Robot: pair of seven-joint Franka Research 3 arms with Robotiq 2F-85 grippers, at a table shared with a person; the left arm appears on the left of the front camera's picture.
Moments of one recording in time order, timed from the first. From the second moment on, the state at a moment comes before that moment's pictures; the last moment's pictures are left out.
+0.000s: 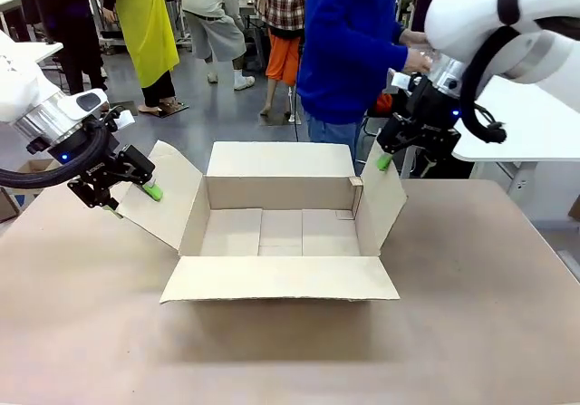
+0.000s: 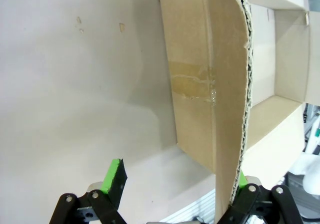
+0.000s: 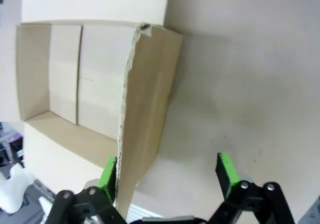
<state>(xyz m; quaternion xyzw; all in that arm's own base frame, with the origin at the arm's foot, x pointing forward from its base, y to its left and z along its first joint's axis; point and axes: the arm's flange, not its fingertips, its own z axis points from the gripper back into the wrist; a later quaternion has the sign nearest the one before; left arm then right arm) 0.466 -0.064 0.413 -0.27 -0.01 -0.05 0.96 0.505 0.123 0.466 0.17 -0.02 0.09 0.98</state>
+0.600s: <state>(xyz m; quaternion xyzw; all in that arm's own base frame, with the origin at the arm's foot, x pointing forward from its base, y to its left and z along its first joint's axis) 0.466 -0.064 0.413 -0.27 -0.01 -0.05 0.96 0.488 0.106 0.444 0.17 -0.04 0.09 0.98</state>
